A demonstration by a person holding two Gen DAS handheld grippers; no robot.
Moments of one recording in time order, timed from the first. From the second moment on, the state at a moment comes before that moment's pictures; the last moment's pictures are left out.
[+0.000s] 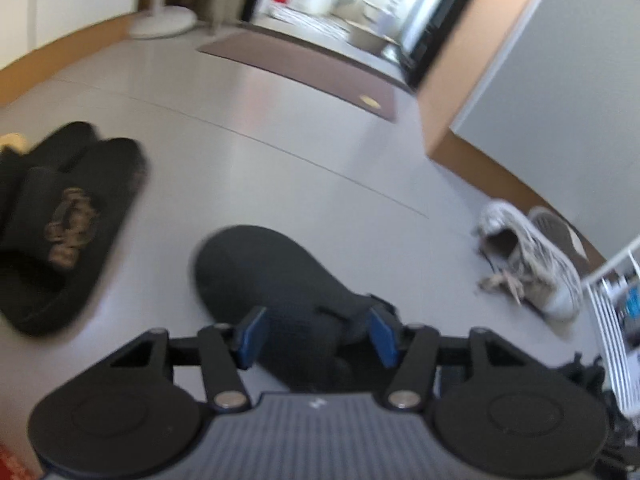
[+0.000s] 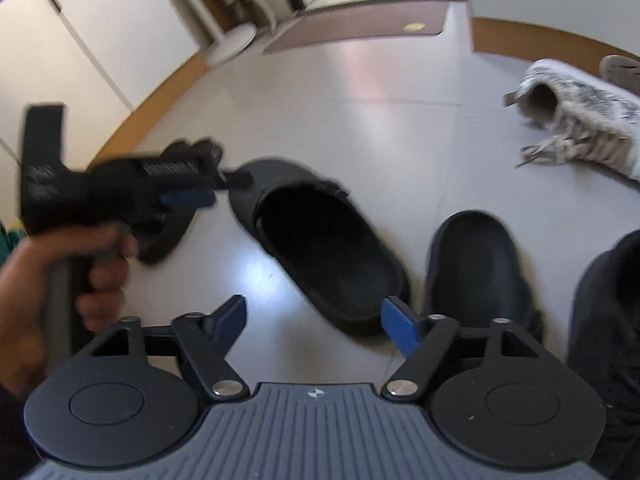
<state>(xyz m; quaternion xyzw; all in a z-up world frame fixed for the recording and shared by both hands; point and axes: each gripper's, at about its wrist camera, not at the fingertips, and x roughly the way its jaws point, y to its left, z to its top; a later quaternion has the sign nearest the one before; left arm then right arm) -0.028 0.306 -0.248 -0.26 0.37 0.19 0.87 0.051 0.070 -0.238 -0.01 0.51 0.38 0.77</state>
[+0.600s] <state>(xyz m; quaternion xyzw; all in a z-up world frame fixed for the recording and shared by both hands) -0.075 0.320 -0.265 -0.28 0.36 0.23 0.86 0.112 0.155 -0.262 0.08 0.56 0.37 0.74</state>
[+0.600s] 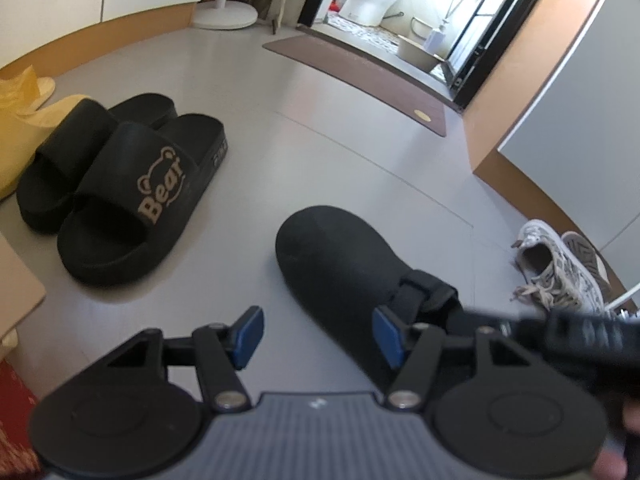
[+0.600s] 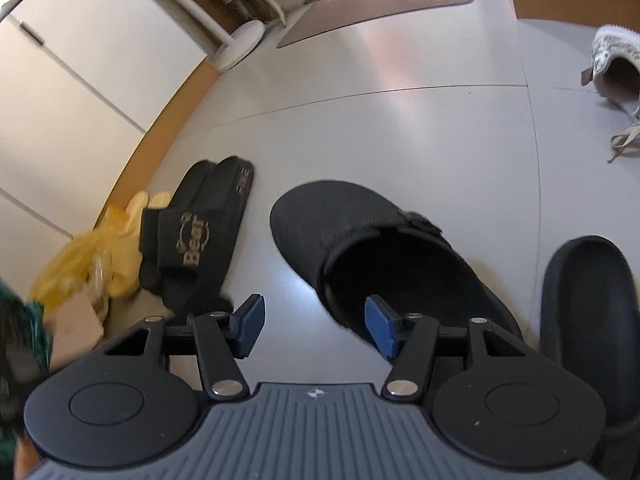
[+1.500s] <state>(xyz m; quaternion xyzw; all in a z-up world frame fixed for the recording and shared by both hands) -0.092 0.328 -0.285 -0.32 0.38 0.26 0.83 0.137 0.193 -0.278 0.04 0.57 0.35 0.74</state>
